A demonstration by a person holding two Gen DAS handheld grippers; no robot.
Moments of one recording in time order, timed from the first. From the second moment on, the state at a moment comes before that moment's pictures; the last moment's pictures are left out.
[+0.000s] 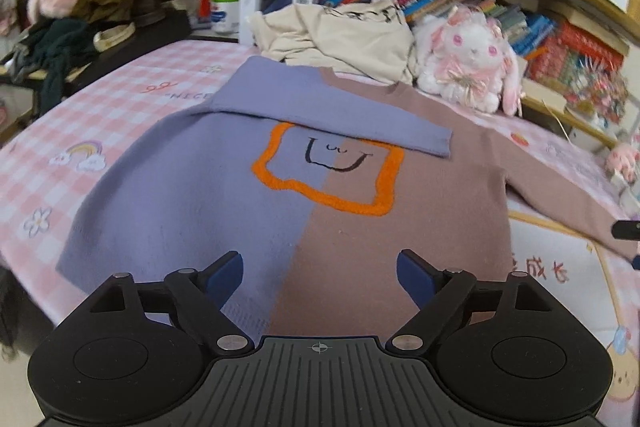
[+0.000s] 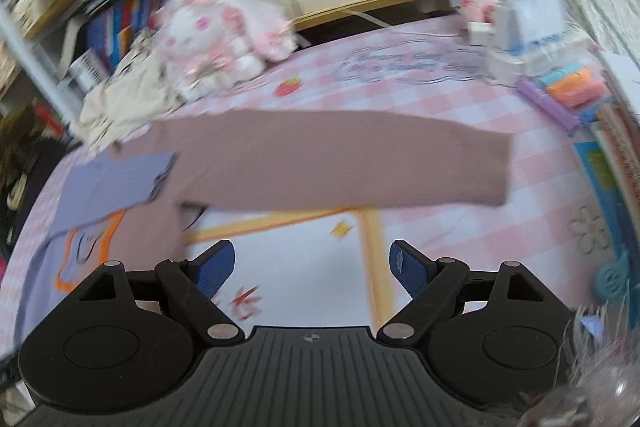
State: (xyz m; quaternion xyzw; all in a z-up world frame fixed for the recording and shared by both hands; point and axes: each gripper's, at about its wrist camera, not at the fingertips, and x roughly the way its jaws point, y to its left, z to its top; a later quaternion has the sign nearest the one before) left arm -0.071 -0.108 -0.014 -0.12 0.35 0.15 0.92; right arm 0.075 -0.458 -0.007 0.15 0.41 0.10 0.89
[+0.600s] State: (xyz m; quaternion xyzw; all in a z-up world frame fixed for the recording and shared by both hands) left arm -0.071 -0.141 -0.018 -0.08 0.36 0.20 0.91; right arm 0.110 -0.550 -0.026 0.24 0.44 0.02 0.86
